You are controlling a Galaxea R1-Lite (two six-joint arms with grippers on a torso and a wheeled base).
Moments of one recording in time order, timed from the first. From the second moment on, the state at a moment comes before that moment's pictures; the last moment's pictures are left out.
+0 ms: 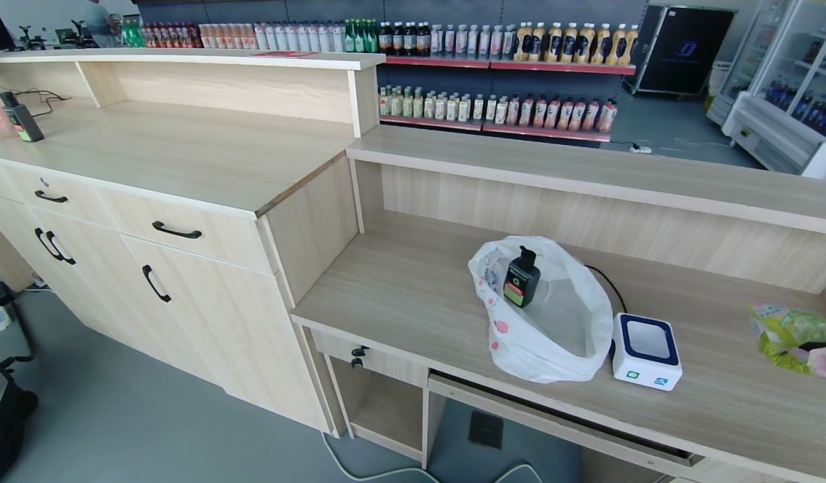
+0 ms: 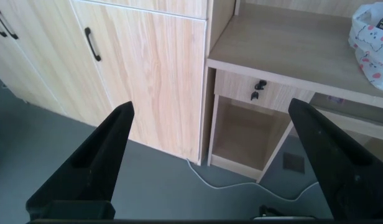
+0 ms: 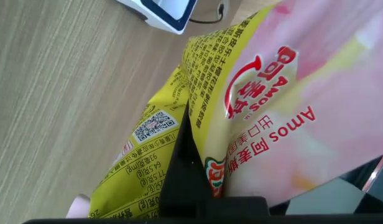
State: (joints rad) left arm 0.00 0.00 0.00 0.00 0.00 0.00; right arm -0.79 1.68 -0.74 -0.10 0.89 -2.54
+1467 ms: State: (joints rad) left arm 0.00 0.00 0.00 0.00 0.00 0.00; right arm -0.59 1.97 -1.02 0.12 0.89 -2.70
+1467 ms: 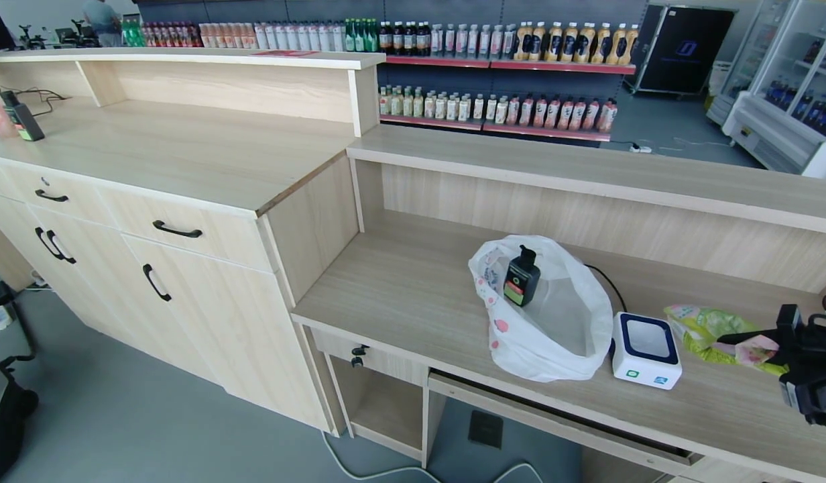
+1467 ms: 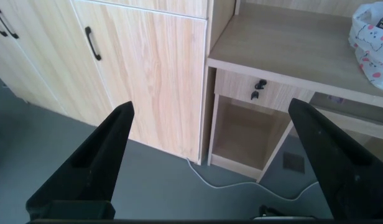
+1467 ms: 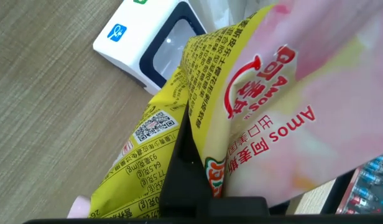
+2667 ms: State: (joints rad) left arm 0.00 0.00 0.00 0.00 0.00 0.00; right arm -0.47 2.09 -1.15 0.11 0.89 -2.67
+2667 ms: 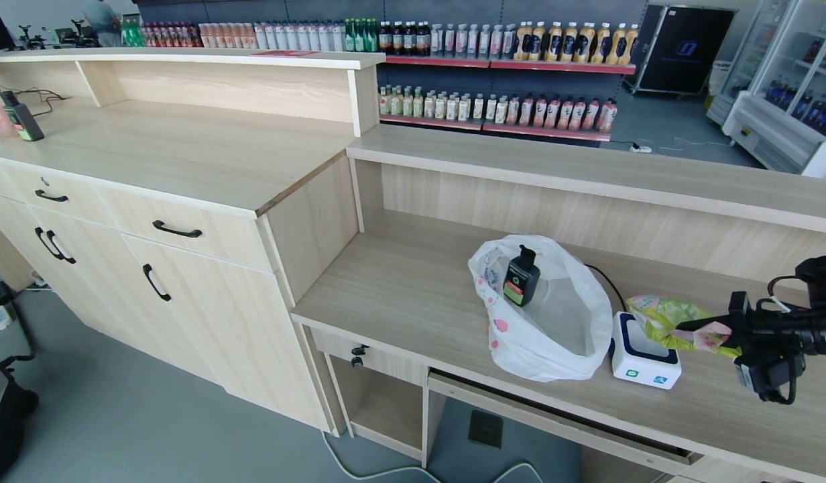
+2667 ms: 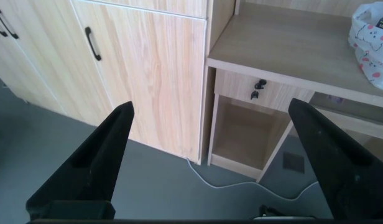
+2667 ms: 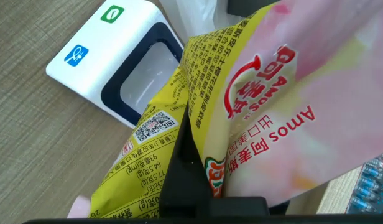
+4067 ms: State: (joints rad) left arm 0.00 0.00 0.00 0.00 0.00 0.00; right arm -0.77 1.51 -0.98 0.11 0.91 -1.25
